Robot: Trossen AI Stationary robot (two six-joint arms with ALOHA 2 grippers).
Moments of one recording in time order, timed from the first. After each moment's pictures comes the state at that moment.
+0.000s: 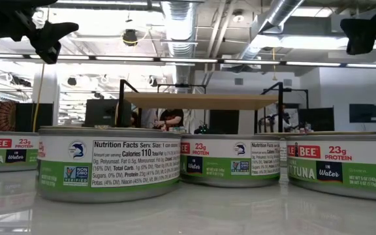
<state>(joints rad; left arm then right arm) -0.28 0.02 0.19 0.01 -0.24 -0.32 0.69 0.03 0.02 0.13 0.44 -0.25</state>
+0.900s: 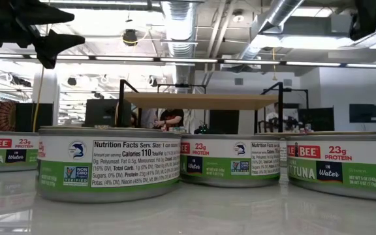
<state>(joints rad) -0.28 0.03 0.19 -0.02 -0.45 -0.28 0.69 0.02 0.03 0.42 0.34 -0.11</state>
